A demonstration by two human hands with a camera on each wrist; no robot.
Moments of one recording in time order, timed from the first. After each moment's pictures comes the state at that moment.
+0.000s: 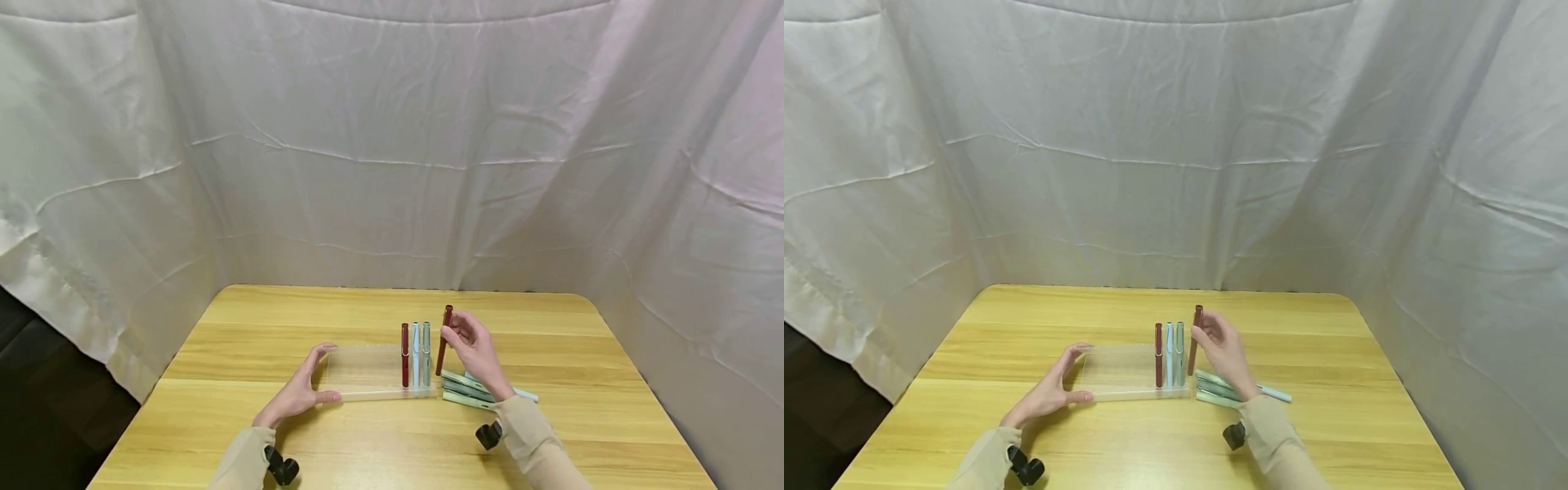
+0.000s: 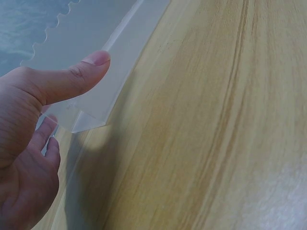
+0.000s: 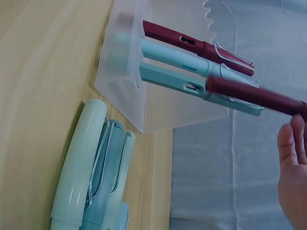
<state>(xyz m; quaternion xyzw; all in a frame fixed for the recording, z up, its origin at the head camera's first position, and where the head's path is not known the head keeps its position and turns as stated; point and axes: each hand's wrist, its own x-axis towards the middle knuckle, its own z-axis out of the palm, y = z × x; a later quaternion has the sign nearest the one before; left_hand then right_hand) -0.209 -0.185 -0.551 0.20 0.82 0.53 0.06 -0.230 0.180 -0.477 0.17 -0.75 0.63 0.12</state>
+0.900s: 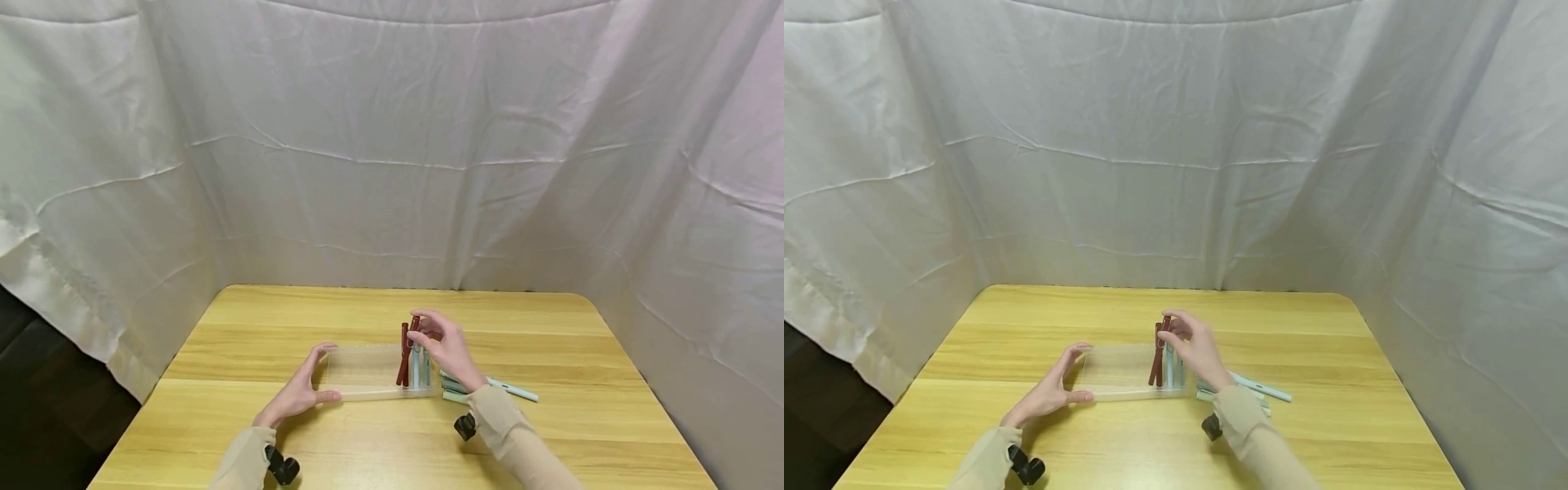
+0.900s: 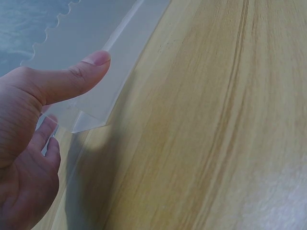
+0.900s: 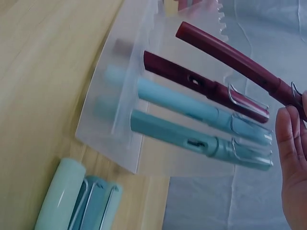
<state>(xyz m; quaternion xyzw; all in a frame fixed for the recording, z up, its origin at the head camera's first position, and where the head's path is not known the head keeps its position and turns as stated) -0.209 -0.185 -0.551 0.21 0.82 0.53 0.05 -0.236 0.137 -0.469 0.21 -0.81 0.53 0.12</state>
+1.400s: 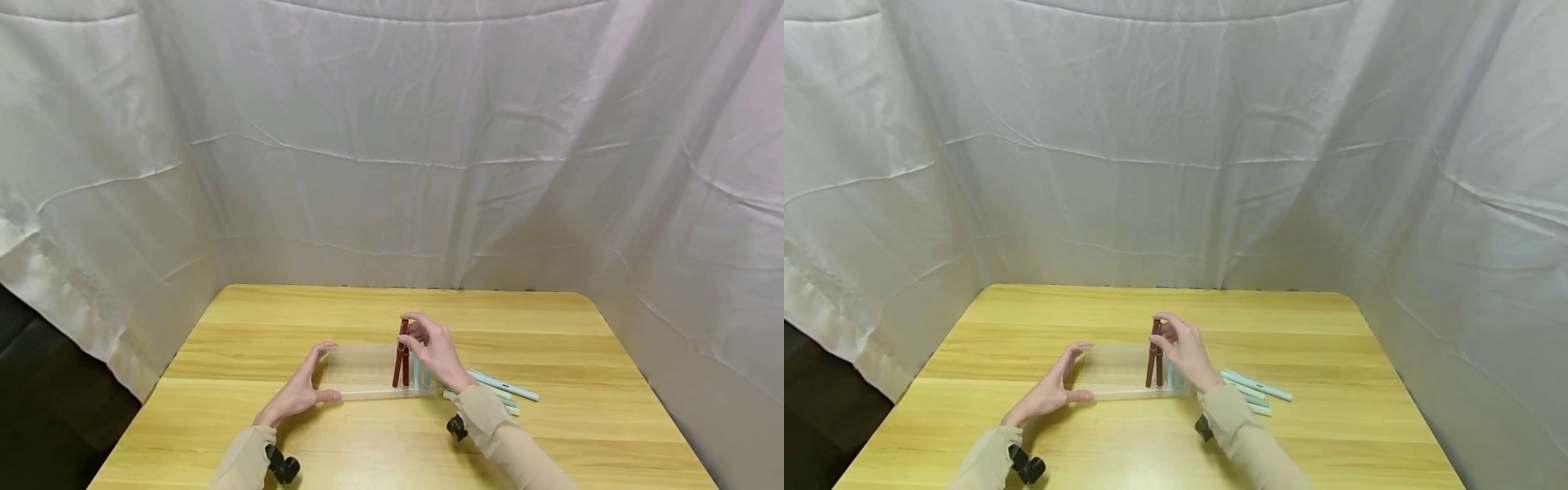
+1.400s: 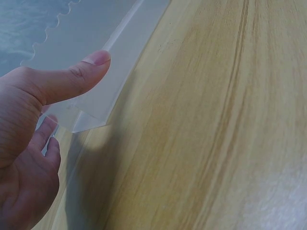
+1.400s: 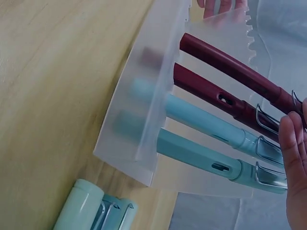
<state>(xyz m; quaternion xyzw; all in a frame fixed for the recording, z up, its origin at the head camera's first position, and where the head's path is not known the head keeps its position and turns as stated) -0.208 -0.185 -0.549 0.20 0.82 0.53 0.06 -0.241 0.120 -0.484 0.24 -0.83 0.49 0.14</state>
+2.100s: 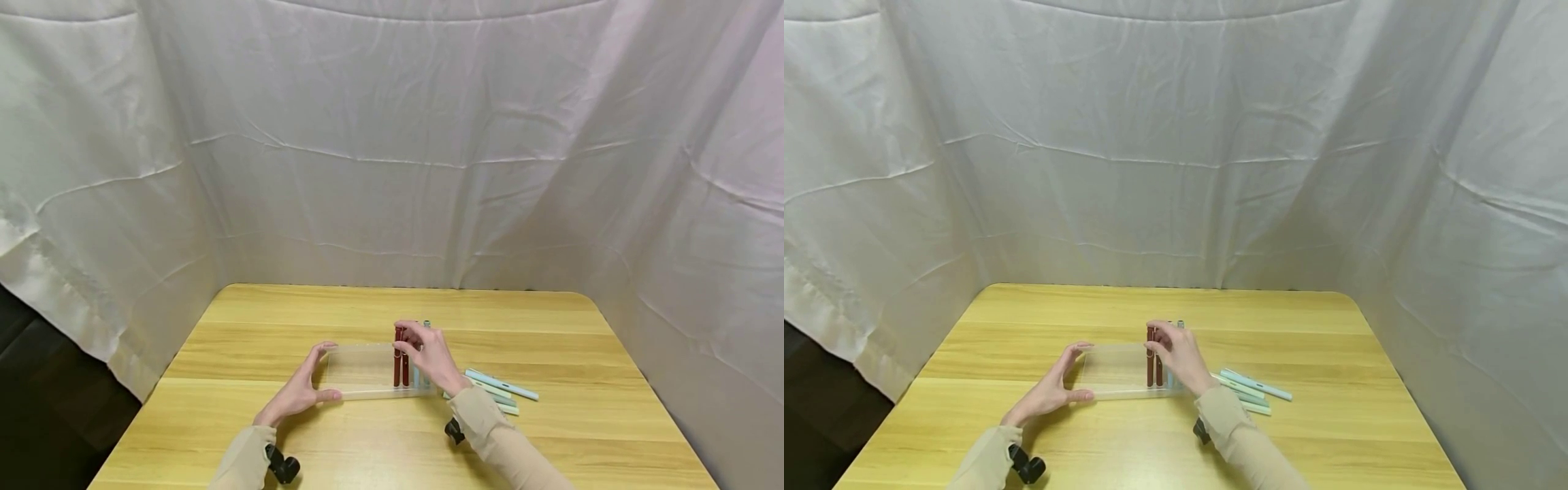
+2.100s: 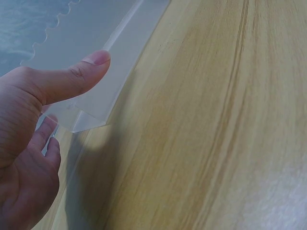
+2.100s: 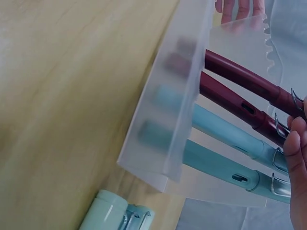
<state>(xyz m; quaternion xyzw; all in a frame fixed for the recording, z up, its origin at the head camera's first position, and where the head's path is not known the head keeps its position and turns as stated) -0.209 -0.185 -0.549 0.20 0.82 0.53 0.06 -0.238 0.114 -0.493 0.27 -0.84 0.44 0.14</state>
